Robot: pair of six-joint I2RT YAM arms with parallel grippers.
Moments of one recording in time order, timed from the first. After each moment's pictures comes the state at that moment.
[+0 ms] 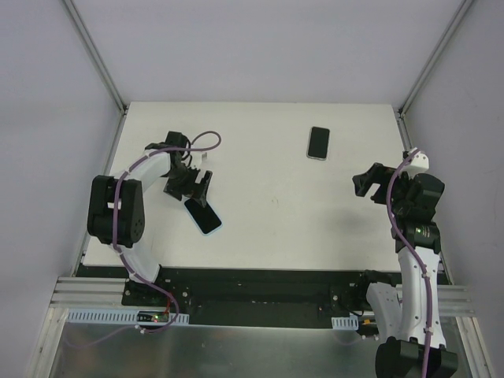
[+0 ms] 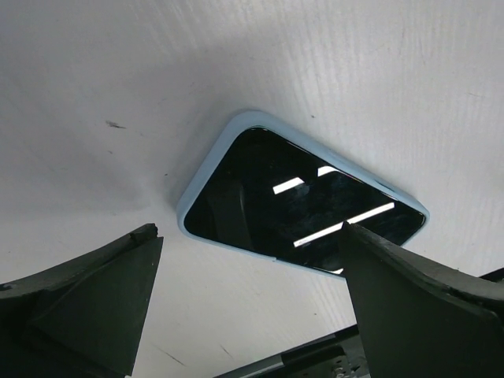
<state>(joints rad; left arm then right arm) -0.15 1.73 1.16 -0.79 0.23 0.15 -0.19 0.70 0.71 -0.37 -0.35 0.21</state>
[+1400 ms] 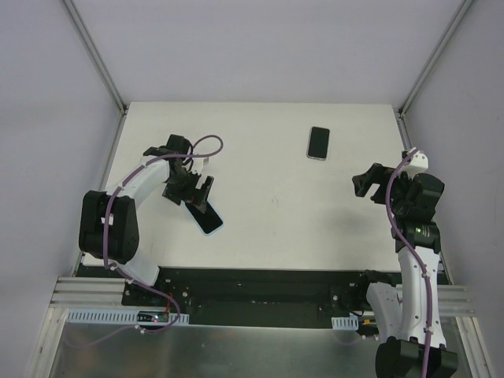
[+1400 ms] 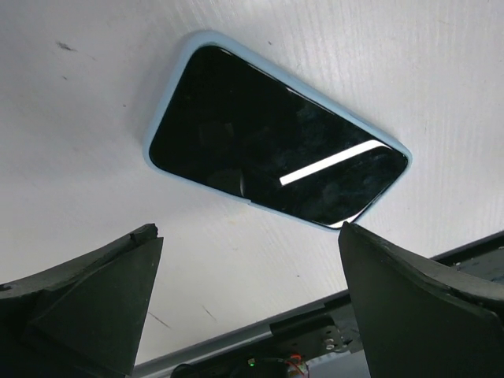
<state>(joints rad) -0.21 1.59 1.12 -0.87 0.19 0.14 -0.19 0.71 0.71 -0.37 -0.36 0.19</state>
